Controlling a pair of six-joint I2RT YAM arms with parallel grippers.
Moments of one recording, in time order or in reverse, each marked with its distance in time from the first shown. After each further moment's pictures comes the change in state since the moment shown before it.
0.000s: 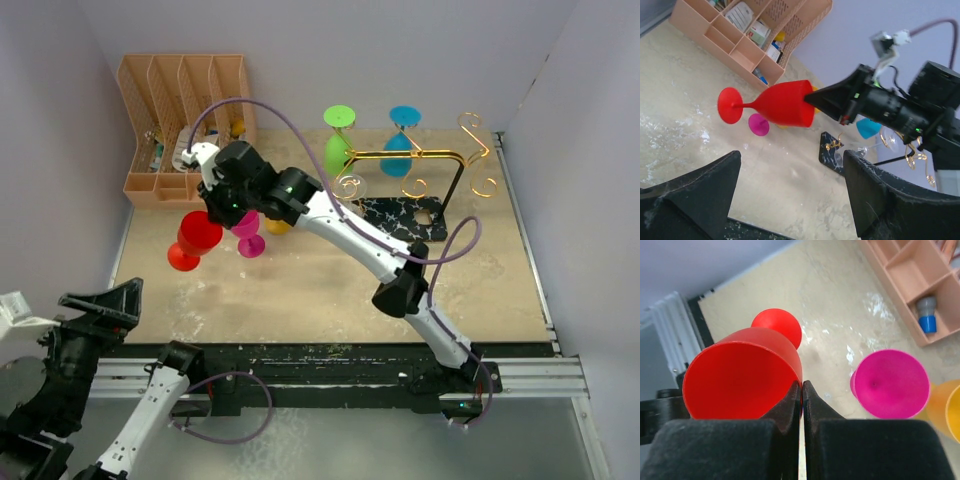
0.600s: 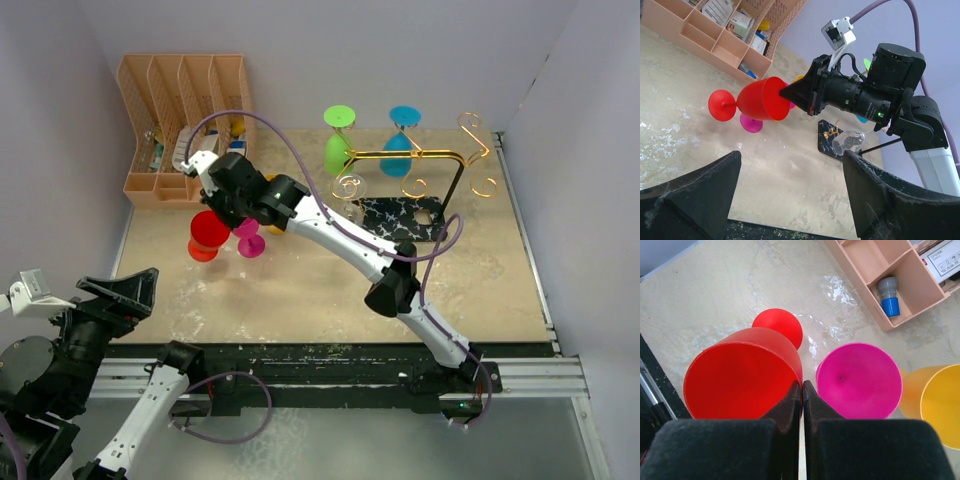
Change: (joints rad) left arm 0.000 0.082 -0.018 0.085 0.121 0.101; right arm 0.001 0.100 -0.006 -0.008 0.189 -0.056
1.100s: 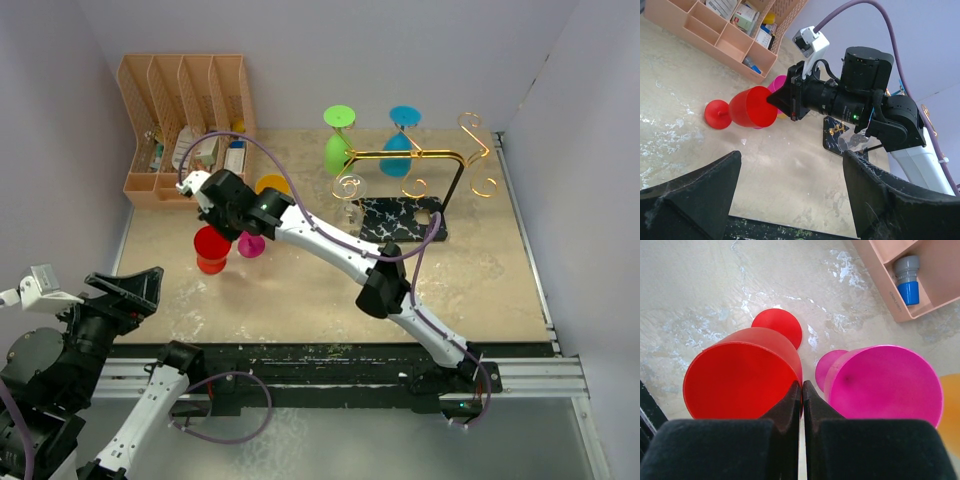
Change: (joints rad) left arm 0.000 0.000 -0.036 0.003 0.000 0.000; right arm 0.021 0.086 -0.013 0.013 0.033 -0.043
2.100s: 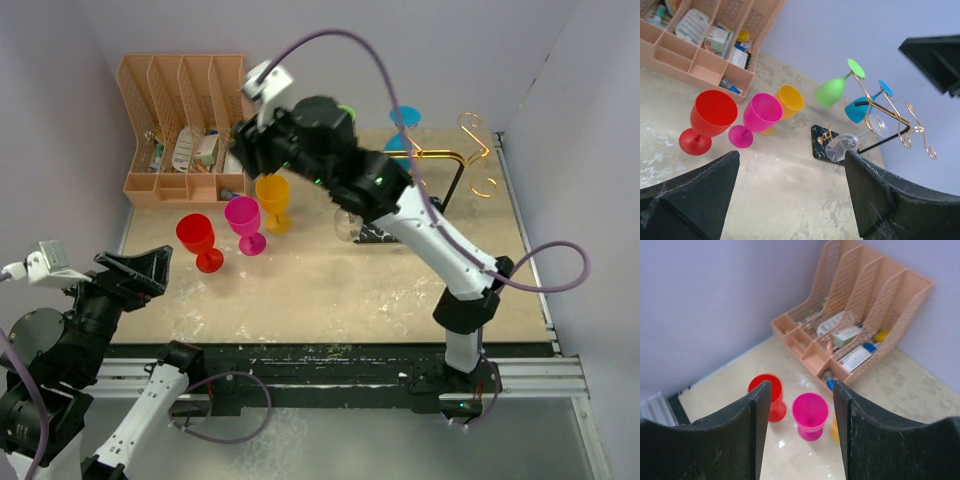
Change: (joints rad) left arm 0.000 0.056 -0.021 0.164 0.048 0.082; right arm -0.030 -0.561 -0.211 0.236 0.086 0.013
